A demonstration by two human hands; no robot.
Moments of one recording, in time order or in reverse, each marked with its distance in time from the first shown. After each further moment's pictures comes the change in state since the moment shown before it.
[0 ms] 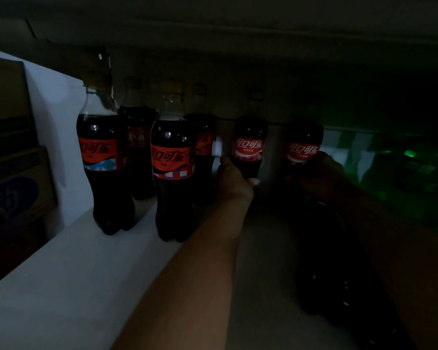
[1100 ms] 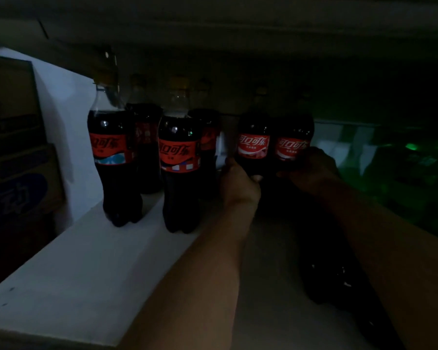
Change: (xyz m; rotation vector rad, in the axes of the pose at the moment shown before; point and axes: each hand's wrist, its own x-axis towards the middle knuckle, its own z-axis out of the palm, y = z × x) left_hand -0.018 -0.004 -0.003 0.049 0.064 0.051; right_hand -0.032 -0.036 0.005 -0.134 0.012 -0.052
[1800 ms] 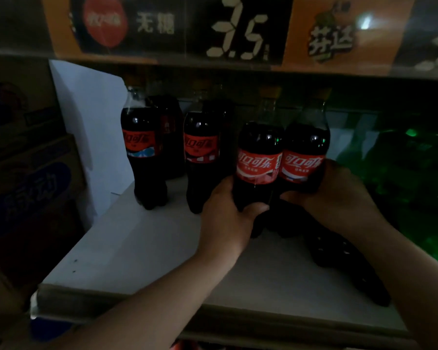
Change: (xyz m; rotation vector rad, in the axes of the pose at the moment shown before) left_hand -0.107 -0.008 -0.106 -0.108 -0.162 0.092; right_hand -0.111 -0.030 -0.025 0.024 -0.082 -0.050
